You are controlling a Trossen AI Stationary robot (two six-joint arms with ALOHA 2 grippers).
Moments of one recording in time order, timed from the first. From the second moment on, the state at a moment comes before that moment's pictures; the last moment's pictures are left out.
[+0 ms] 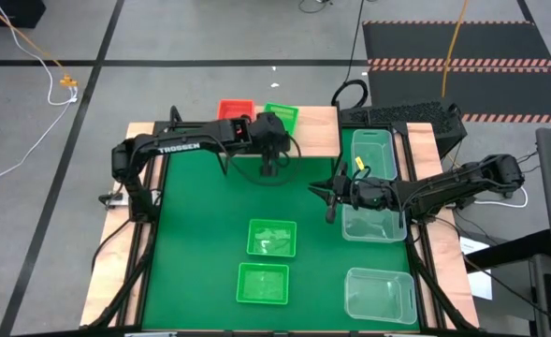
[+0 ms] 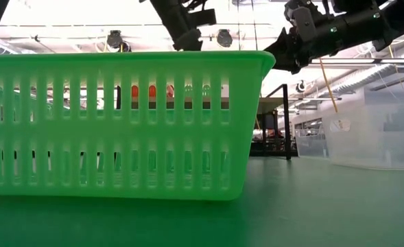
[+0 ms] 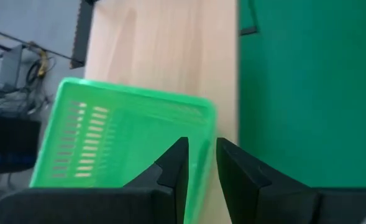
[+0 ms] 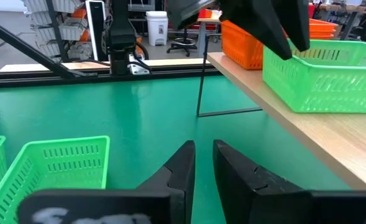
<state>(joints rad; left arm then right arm) 0.25 1.80 1.69 -0.74 -0.25 0.44 0.07 1.16 0.42 0.52 0.36 0.03</state>
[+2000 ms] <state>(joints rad) 0.29 1.80 1.69 -0.81 -0.21 0.48 0.07 1.16 0.42 0.52 0.36 0.03</state>
